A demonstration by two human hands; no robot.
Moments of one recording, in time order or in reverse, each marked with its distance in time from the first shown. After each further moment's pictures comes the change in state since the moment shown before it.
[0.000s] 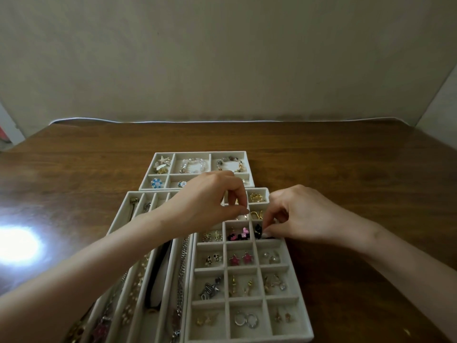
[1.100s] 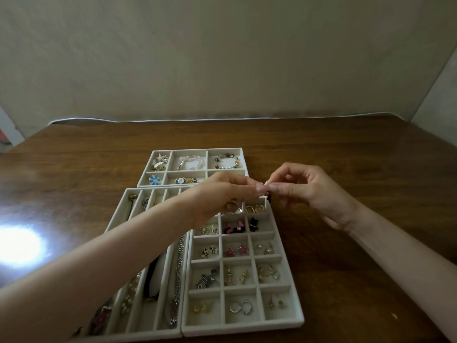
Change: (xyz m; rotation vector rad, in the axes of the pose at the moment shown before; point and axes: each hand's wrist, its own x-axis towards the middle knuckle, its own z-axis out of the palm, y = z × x) left_hand 0.020 0.009 0.018 -0.931 -0.239 -0.350; right_hand -0.002 0.038 0.005 1.004 0.242 -0.032
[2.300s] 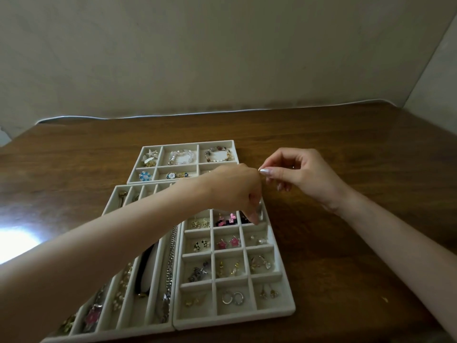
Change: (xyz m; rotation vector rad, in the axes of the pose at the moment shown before) left_hand 0.024 0.027 0.023 1.329 -0.188 0.111; right_hand 0.004 0.001 -0.005 -0.200 0.137 -0.078
